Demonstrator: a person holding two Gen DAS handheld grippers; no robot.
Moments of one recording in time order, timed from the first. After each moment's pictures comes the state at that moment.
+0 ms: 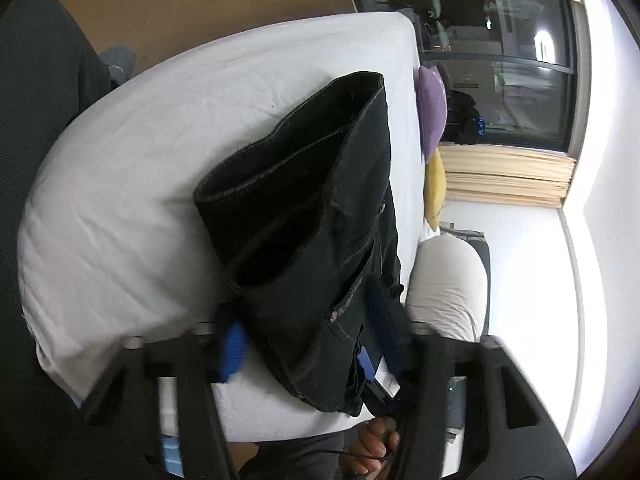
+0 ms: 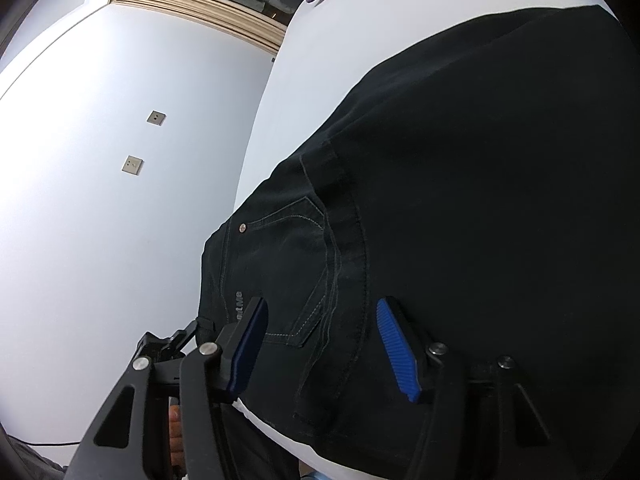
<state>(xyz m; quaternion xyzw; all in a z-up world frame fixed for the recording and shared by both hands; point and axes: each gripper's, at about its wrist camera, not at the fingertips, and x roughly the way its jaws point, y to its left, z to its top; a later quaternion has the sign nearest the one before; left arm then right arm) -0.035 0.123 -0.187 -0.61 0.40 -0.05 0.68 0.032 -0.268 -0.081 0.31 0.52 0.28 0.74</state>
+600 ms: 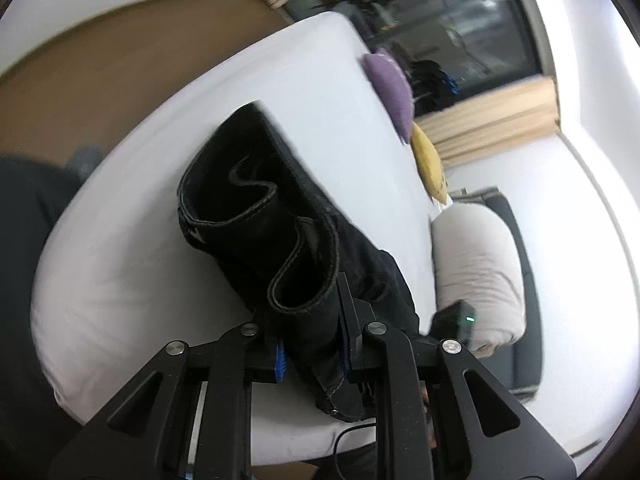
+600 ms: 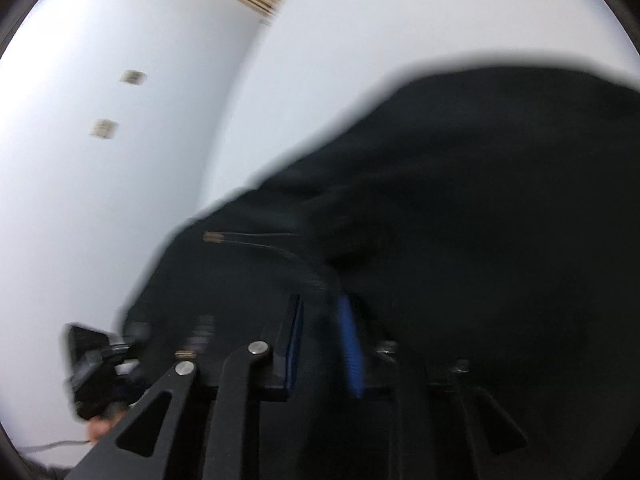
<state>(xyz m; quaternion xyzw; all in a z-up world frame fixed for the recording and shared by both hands) -0.025 0.092 -0.110 -0.45 0.38 -0.07 0.80 0.098 -0.229 -0.096 0.24 0.58 0.26 0.73</state>
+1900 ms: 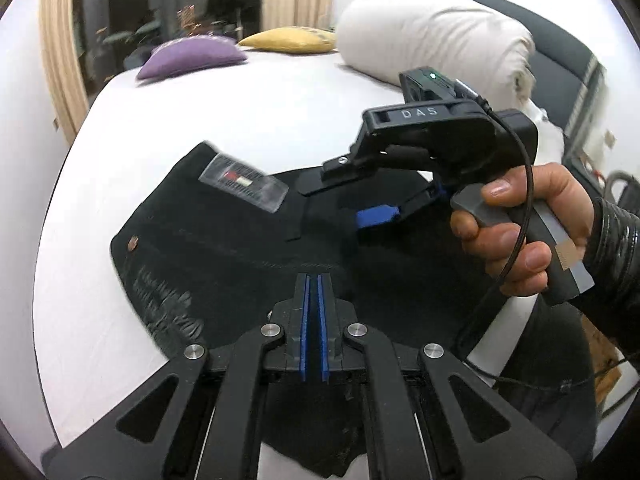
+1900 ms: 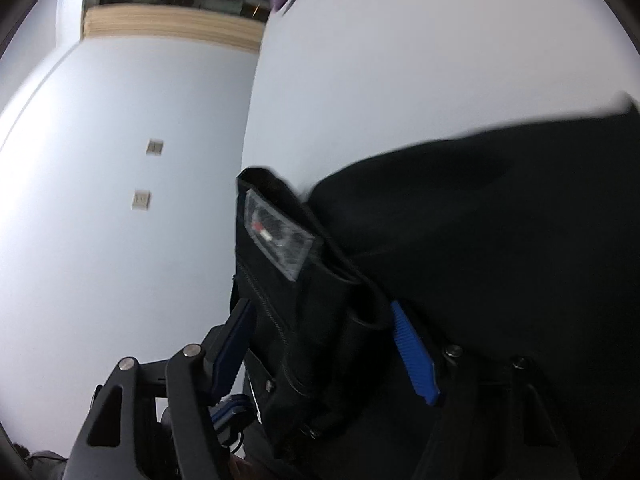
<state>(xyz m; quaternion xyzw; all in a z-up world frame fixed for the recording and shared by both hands) 0.024 -0.210 -0.079 0.06 0.40 -0.22 0.89 0.124 -0.321 -0.085 0.37 0.54 0.30 0.69</state>
